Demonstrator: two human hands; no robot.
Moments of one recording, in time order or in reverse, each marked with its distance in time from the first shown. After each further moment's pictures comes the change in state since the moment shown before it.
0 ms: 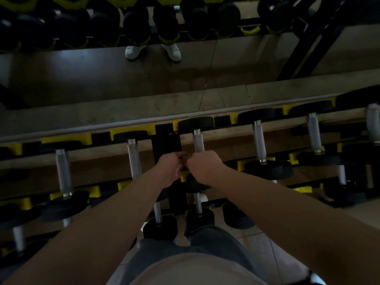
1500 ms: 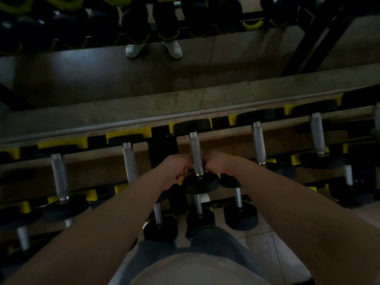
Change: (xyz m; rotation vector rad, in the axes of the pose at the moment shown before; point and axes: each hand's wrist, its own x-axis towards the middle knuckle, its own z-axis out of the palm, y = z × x) left_hand 0.009 0.002 0.017 0.357 -0.048 0.008; right_hand 0.027 0.074 0.047 0.902 -0.338 0.207
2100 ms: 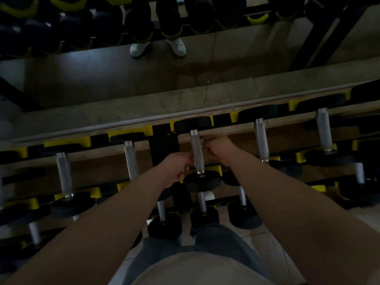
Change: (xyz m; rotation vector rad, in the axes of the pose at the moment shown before) left_hand 0.000 0.001 0.005 0.004 0.036 -0.028; right_hand 0.011 -0.005 -0.014 0.819 0.304 0.006
